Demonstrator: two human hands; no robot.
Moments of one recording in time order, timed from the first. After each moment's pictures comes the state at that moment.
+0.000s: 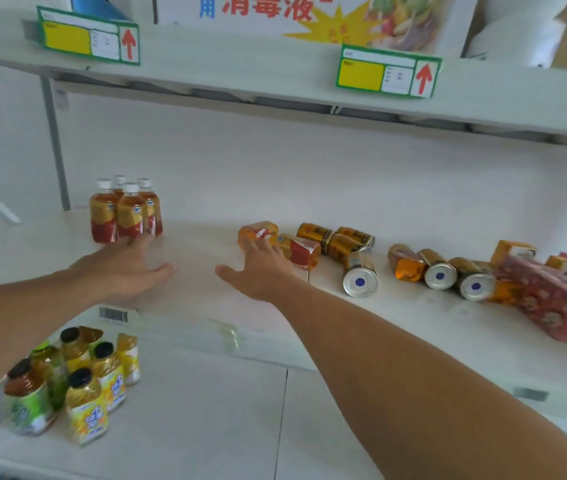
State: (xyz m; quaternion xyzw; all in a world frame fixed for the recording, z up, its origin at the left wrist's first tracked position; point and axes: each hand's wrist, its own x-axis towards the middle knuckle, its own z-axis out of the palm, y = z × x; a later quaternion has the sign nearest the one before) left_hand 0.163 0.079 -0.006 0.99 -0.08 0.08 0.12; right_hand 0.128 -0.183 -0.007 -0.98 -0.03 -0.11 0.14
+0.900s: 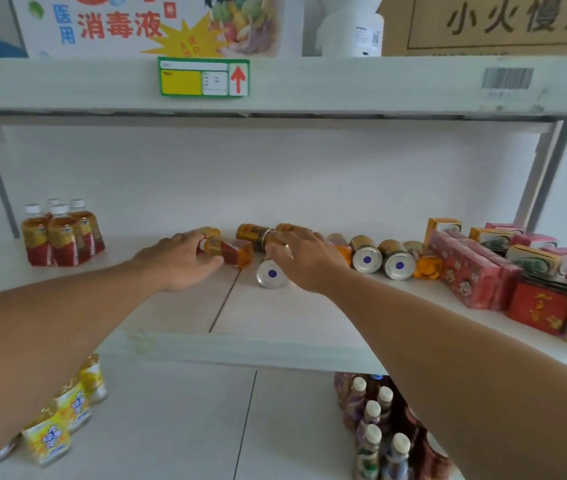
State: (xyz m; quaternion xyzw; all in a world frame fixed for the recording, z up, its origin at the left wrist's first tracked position) left_hand 0.103 -0.129 0.033 0.98 -0.17 0.09 0.10; right_hand 0.037 -0.392 0.020 -0.97 -0.01 -0.19 0.13
